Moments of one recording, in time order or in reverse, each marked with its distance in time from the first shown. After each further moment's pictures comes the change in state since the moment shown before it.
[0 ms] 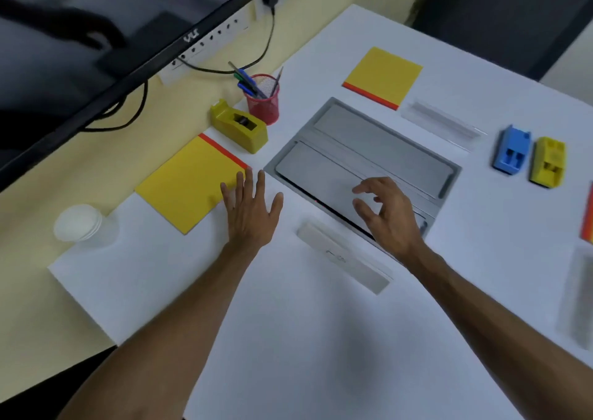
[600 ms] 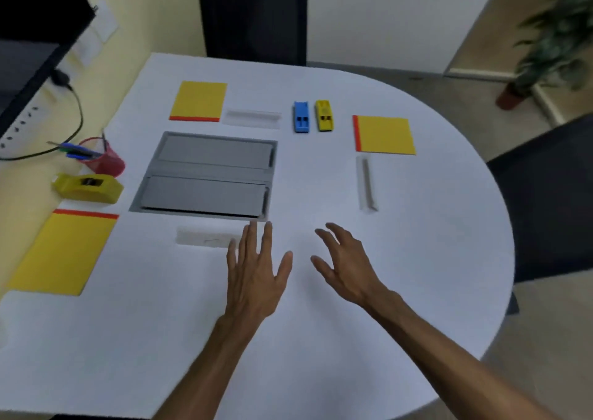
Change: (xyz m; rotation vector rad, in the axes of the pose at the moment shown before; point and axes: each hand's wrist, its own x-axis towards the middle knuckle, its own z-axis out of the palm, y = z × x) left_hand -0.258 0.196 -0.112 -0.187 -0.206 0.586; right_hand -0.301 -0.035 -0.139 -0.370 0.050 0.409
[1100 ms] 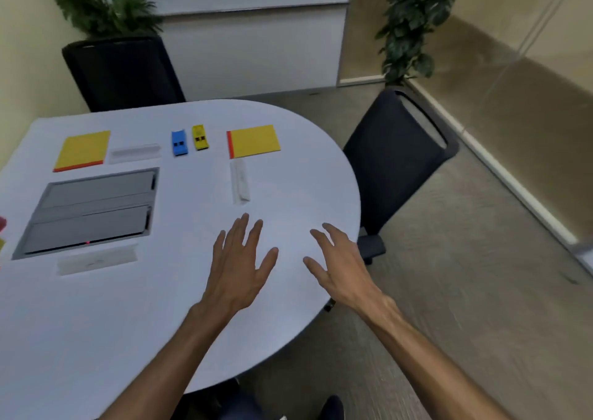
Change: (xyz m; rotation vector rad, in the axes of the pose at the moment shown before) left_hand -0.127 0.287 0.030 0.003 -0.092 0.352; right_hand -0.289 0.161 -0.146 0.092 0.214 0.273
